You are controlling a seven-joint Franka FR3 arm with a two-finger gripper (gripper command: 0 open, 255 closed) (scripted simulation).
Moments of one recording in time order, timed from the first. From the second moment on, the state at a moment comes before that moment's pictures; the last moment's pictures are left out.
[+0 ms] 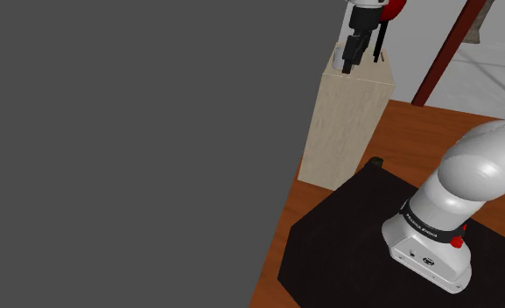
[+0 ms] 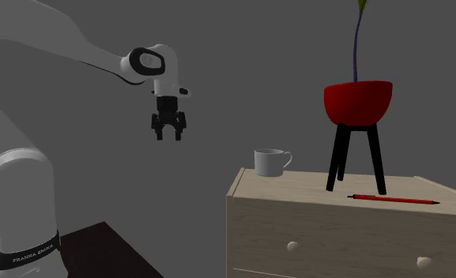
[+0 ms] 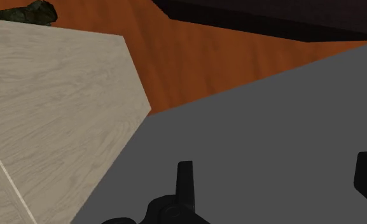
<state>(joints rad) -0.06 -0.52 -0.11 -2.29 -0.10 1.76 -0.36</state>
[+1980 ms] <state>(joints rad) -0.26 0.36 -0.37 -1.42 0.09 1.81 -0.92</state>
